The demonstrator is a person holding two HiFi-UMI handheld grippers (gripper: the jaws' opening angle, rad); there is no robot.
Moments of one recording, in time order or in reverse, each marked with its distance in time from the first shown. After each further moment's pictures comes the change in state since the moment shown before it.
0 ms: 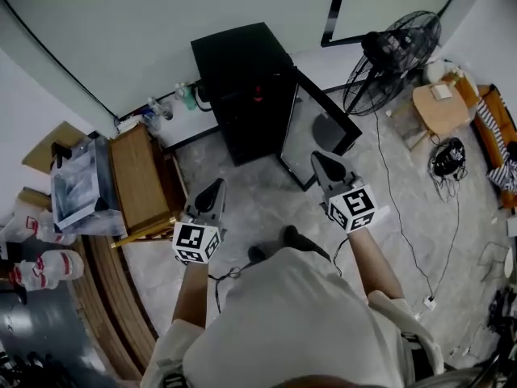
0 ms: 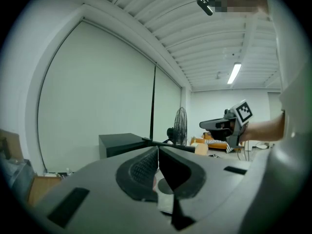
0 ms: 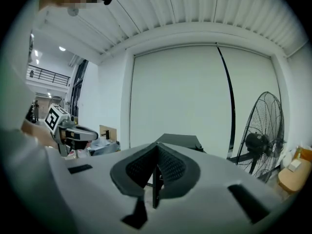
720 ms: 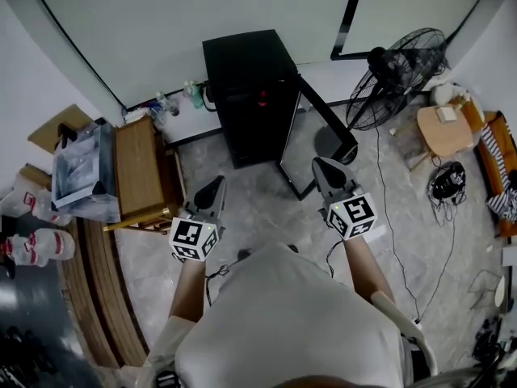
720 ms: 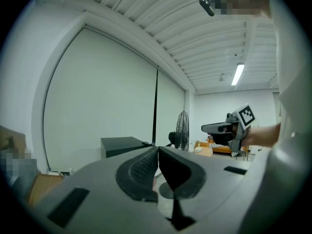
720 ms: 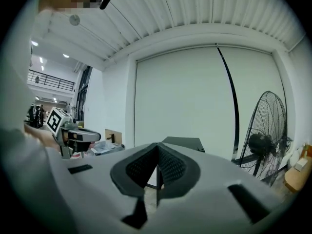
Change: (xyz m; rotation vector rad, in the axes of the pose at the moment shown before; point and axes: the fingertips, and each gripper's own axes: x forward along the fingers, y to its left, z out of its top) left arm -0.005 -0.041 0.020 -0.012 -0.036 0.055; right arm -0.036 -0.014 0.010 0.020 -0.035 0.056
